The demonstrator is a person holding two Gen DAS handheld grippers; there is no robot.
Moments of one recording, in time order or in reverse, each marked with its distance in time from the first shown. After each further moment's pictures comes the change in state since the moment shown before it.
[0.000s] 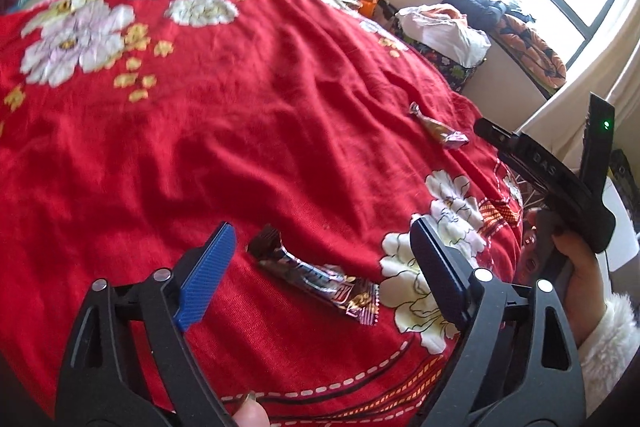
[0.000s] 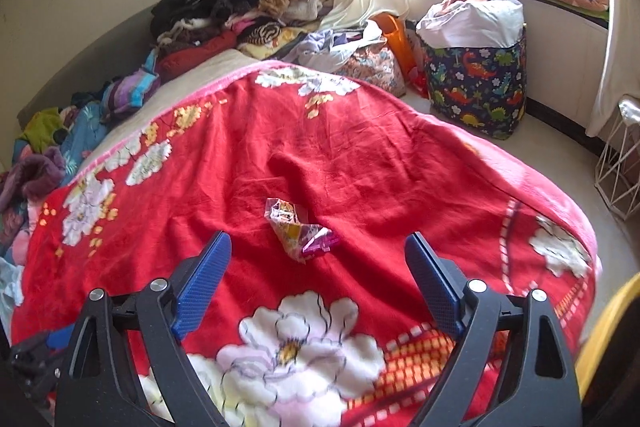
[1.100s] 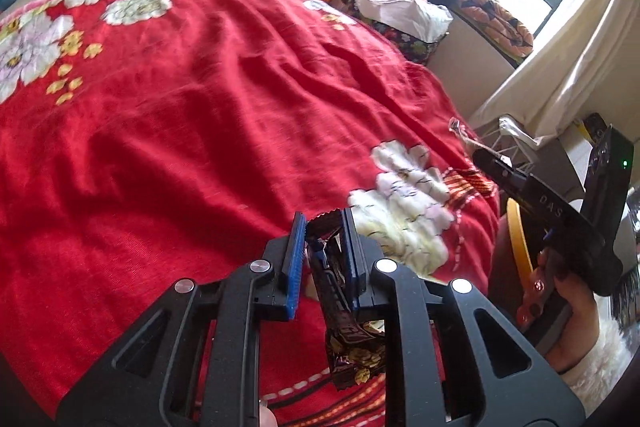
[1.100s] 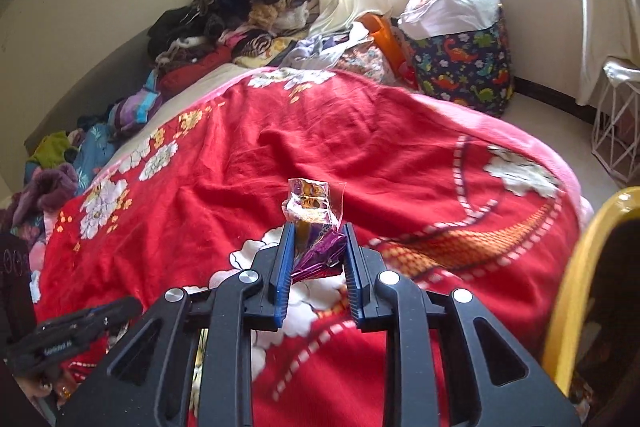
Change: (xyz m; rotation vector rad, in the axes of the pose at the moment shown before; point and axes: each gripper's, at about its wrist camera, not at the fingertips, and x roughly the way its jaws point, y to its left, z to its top) left arm 0.017 -0.045 -0.011 0.130 0.019 -0.104; right arm -0.064 -0.034 -0.056 0.108 -0.051 0.033
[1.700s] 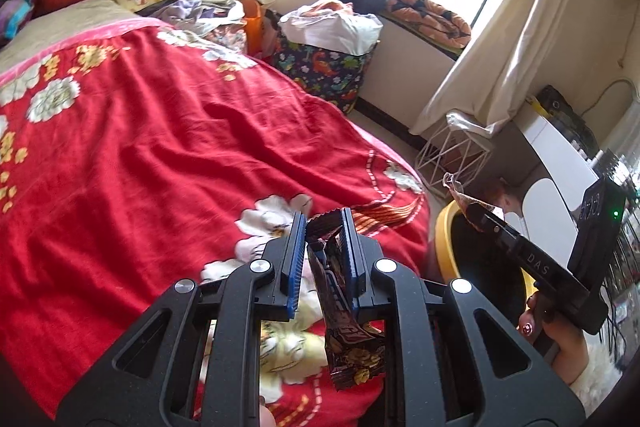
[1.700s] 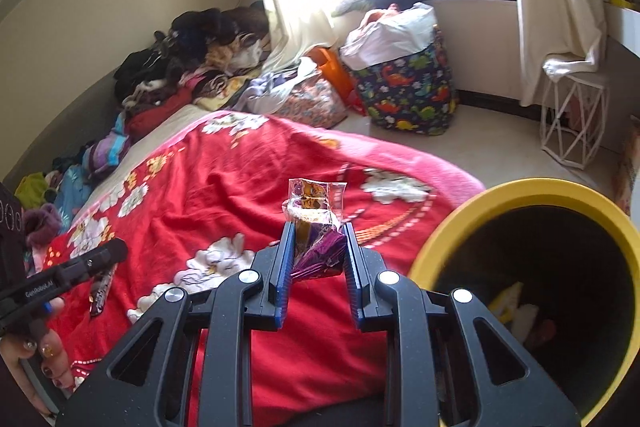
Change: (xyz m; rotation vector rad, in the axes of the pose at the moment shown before) left arm -0.005 -0.099 0.029 0.178 -0.077 -0.127; right arm -0.098 -0.063 -0.008 0.092 -0.120 -0.132
